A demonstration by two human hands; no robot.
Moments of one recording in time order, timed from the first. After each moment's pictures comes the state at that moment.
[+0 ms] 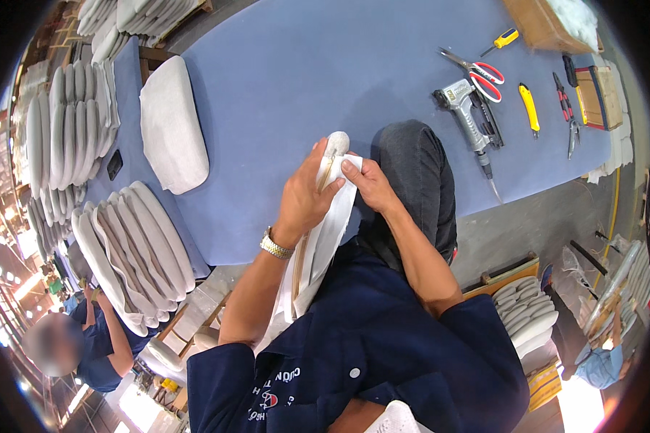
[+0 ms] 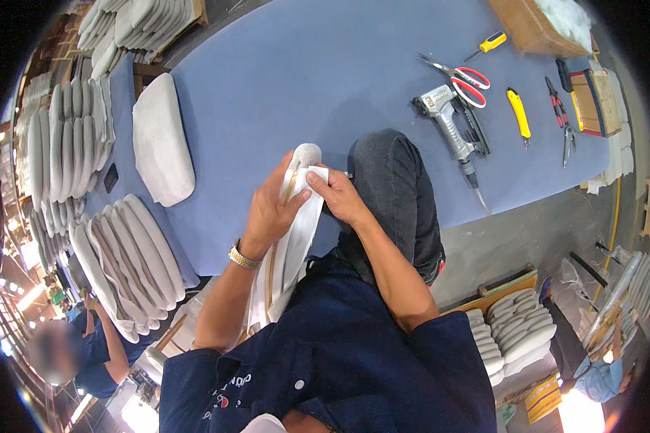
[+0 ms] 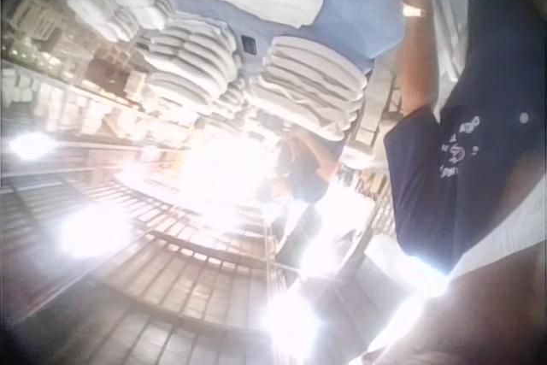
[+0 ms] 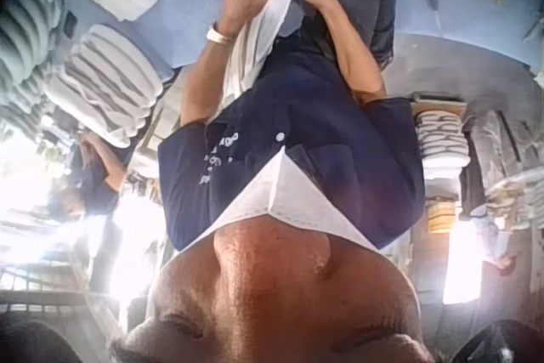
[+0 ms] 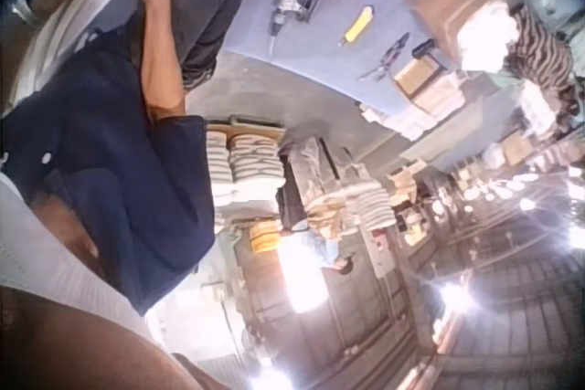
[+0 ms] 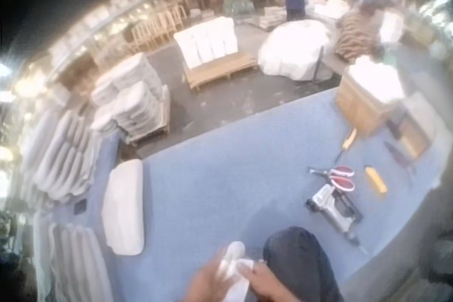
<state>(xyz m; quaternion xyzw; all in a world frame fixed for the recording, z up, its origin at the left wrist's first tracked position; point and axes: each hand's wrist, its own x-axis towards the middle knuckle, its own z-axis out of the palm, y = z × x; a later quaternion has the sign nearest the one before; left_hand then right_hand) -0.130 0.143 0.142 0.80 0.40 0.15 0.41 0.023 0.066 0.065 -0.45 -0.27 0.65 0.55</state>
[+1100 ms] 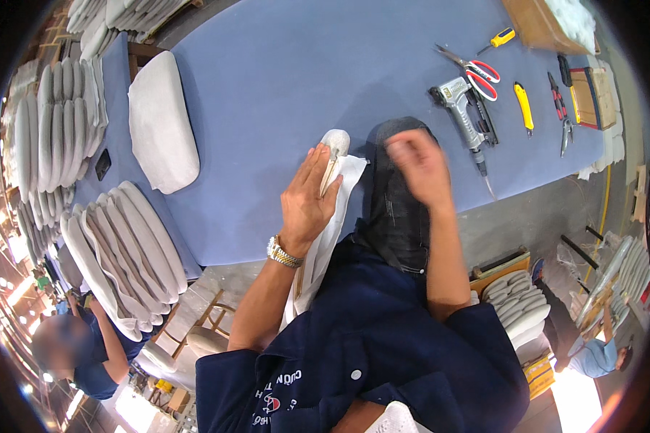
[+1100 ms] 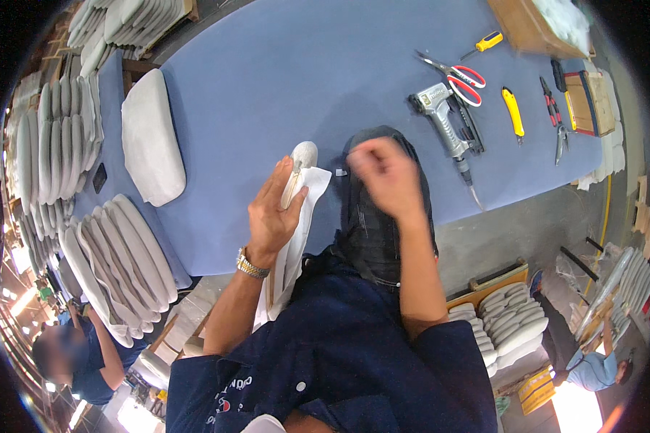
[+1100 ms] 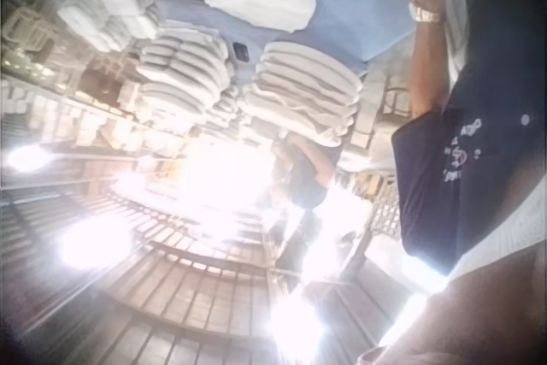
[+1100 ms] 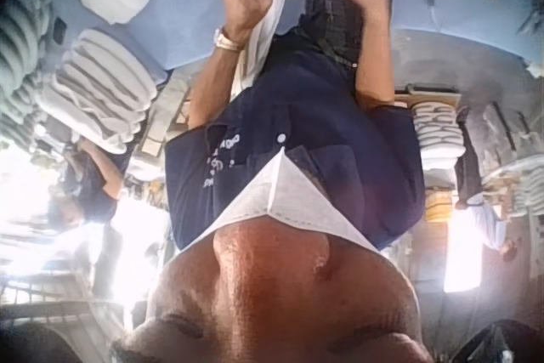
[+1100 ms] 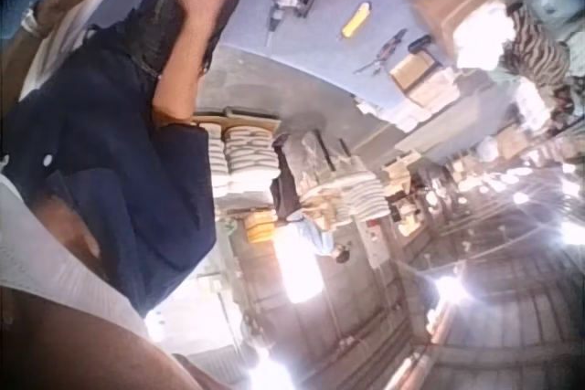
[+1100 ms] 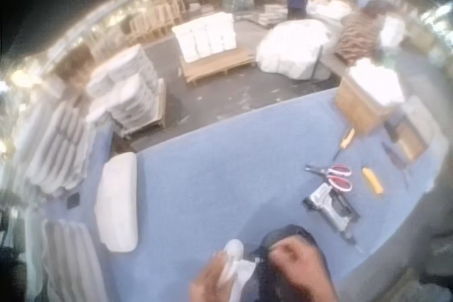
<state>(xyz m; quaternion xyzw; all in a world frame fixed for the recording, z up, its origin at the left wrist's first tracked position) -0.124 0.122 0.139 0.82 0.42 0.24 0.31 0.105 0.053 0.128 -0.71 -0.37 0.39 0.46</state>
